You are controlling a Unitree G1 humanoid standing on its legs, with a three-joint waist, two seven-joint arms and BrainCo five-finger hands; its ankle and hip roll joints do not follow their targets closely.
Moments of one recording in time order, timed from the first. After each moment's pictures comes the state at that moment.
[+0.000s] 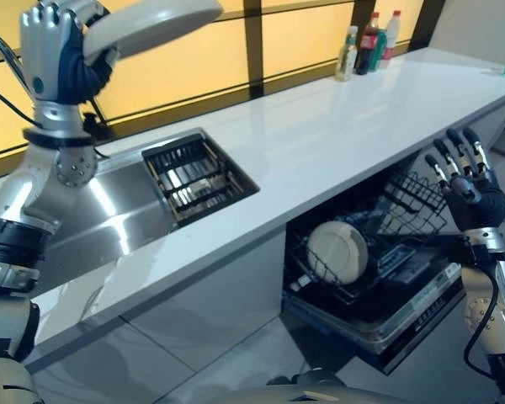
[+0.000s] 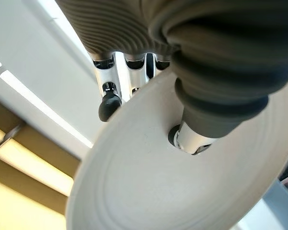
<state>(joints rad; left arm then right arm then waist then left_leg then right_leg) -0.64 0.88 -0.18 0.22 0.38 -0.31 0.70 0.04 -0.63 -0.16 -0.12 0.90 -0.30 0.17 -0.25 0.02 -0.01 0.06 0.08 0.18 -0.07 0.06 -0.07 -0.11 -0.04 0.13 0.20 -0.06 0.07</state>
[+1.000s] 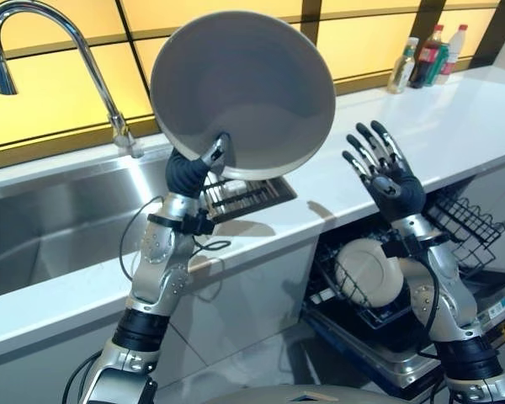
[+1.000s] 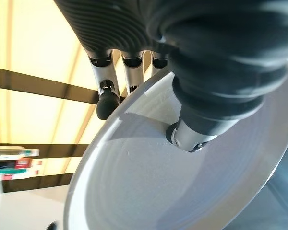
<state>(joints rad) -0.25 0.28 -0.18 -0.15 -0.61 -0.25 -0.13 -0.10 -0.44 0.06 -0.26 0.84 -0.09 0.19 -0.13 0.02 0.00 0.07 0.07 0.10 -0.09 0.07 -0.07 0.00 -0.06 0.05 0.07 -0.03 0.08</state>
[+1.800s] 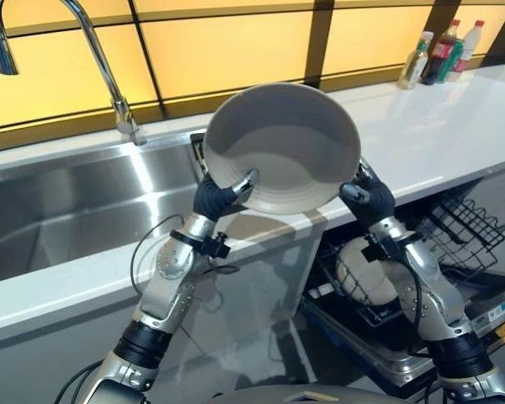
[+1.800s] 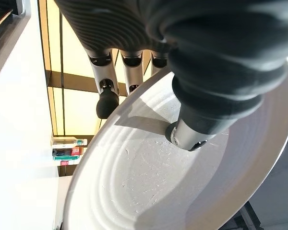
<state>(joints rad) -0.21 0.32 -0.29 -0.12 -0.48 -0.26 -0.12 -0.12 -0.45 0.13 -0.27 0.81 0.03 0.16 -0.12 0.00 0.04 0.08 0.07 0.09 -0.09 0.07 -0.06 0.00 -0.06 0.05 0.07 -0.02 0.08</state>
